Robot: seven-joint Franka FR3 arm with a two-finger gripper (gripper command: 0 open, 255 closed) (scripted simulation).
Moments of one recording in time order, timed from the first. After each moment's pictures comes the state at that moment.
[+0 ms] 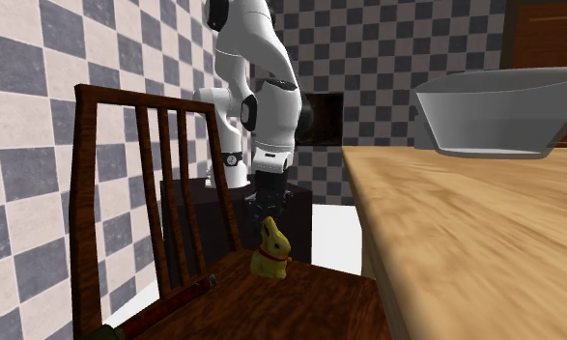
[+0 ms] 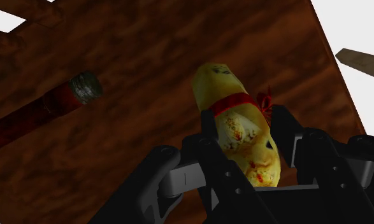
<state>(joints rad) 0.01 0.49 -0.07 -2.22 -0.03 2.53 -0.24</state>
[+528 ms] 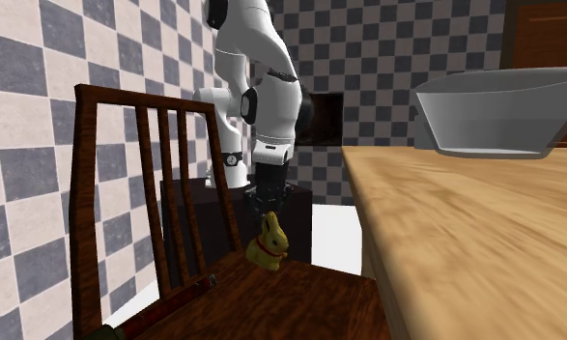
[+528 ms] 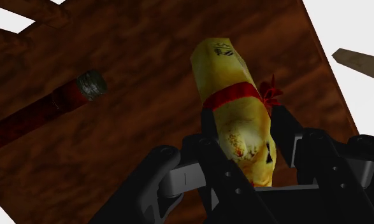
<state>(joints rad) 0.01 0.45 -0.08 -2.23 -0.04 2.50 -0.24</state>
